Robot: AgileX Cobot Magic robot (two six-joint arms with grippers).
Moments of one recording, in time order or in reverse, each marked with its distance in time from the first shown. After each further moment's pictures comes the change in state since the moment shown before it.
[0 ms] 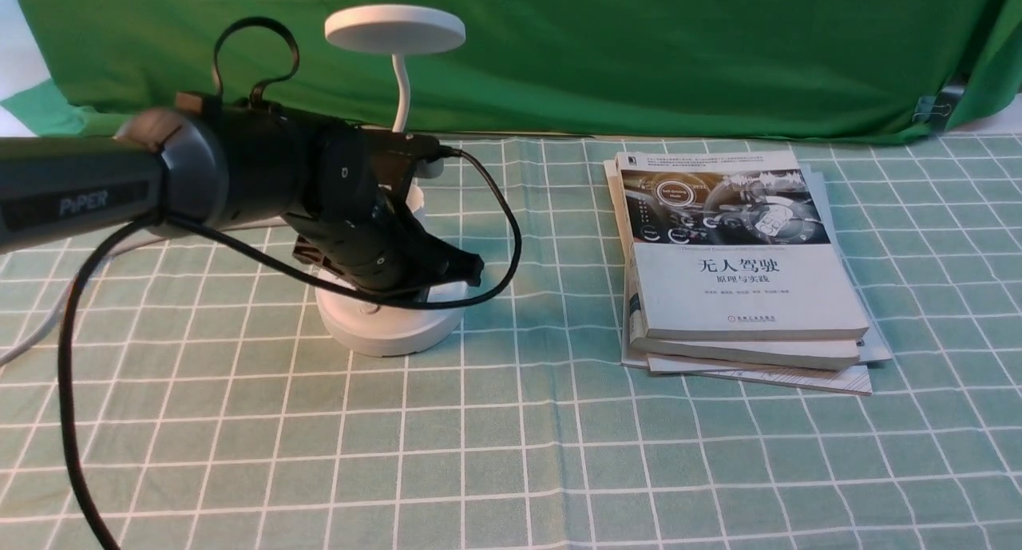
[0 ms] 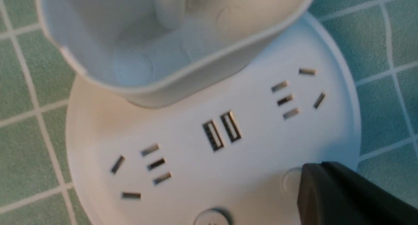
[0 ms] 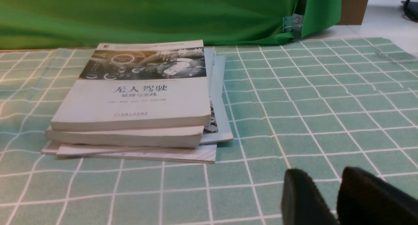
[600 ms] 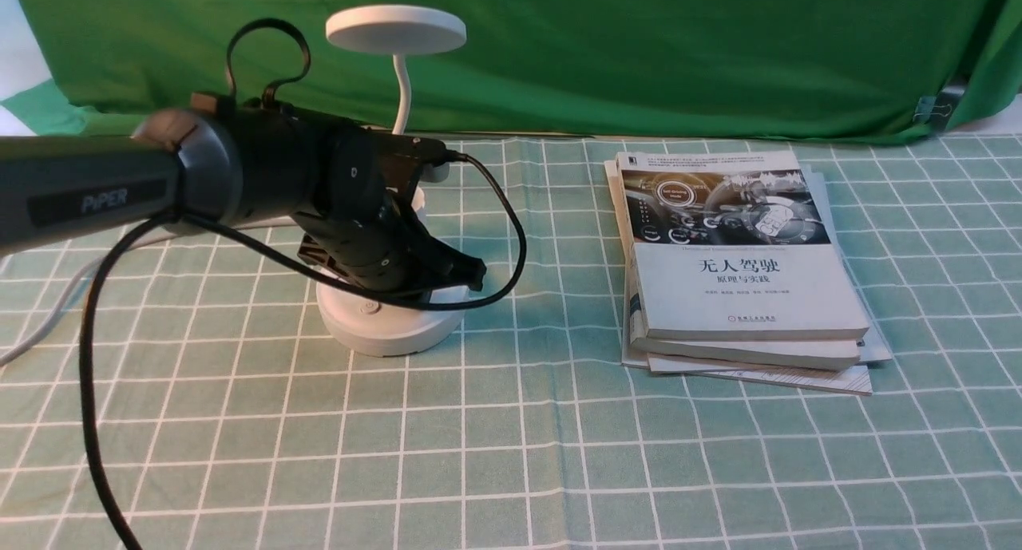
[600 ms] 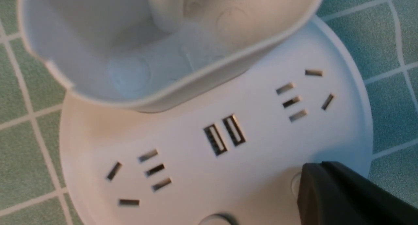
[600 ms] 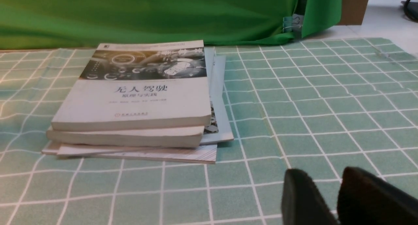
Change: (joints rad) right arm 0.000 0.000 0.000 0.000 0.001 0.000; left arm 0.000 0.050 -0.022 0.004 0.048 0.010
